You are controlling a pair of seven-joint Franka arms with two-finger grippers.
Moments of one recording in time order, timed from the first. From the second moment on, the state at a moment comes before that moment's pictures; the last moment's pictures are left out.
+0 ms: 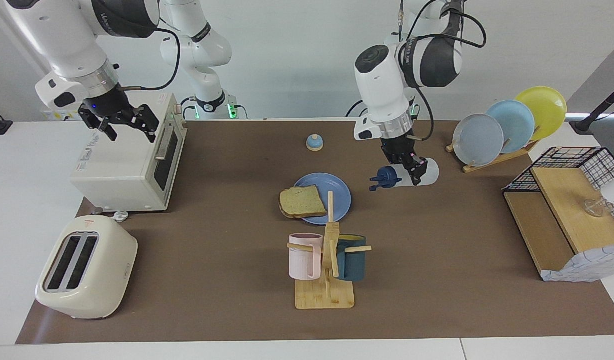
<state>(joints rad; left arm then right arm) -0.57 0.11 0.11 -1.75 0.38 1.92 0.42 0.01 0.00 -0.06 -1.60 -0.01 1.54 0.03</state>
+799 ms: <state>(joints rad) -0.45 -0.02 0.11 -2.18 0.15 2.67 -0.10 0.05 -0.01 -0.04 -1.60 0.03 1.54 0.03</state>
